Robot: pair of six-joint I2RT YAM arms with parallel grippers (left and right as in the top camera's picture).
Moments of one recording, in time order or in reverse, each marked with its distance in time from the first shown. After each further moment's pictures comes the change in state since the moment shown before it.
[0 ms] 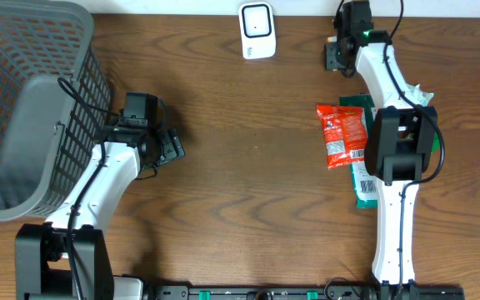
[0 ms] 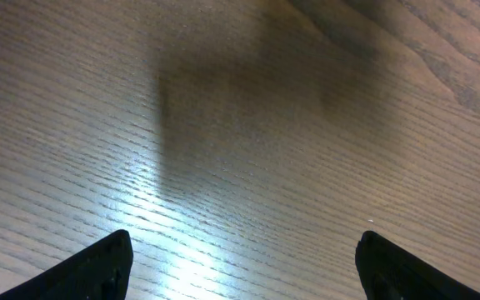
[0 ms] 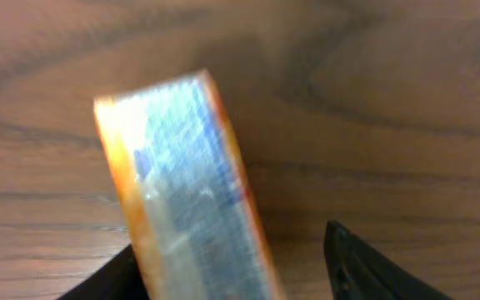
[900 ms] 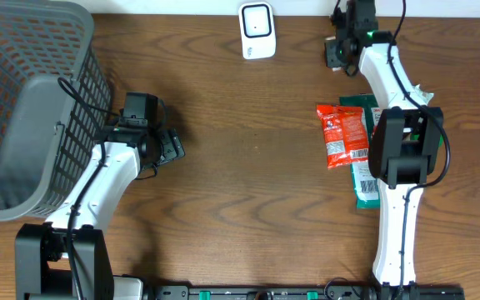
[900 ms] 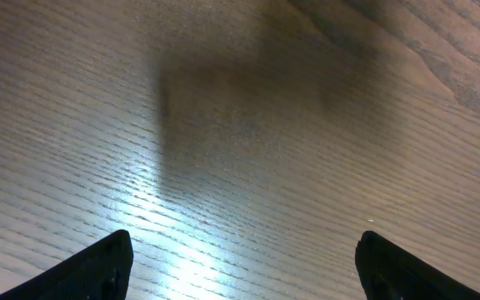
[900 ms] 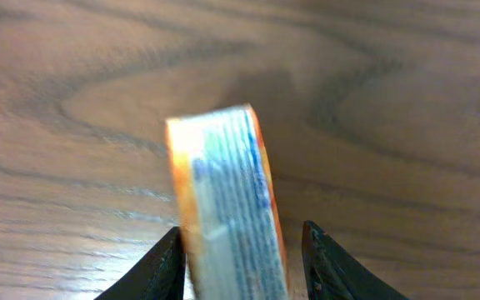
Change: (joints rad) left arm 0.000 0.000 0.000 0.000 0.000 0.000; right arm -0.008 -0.056 -0.093 0.079 -0.072 -0.097
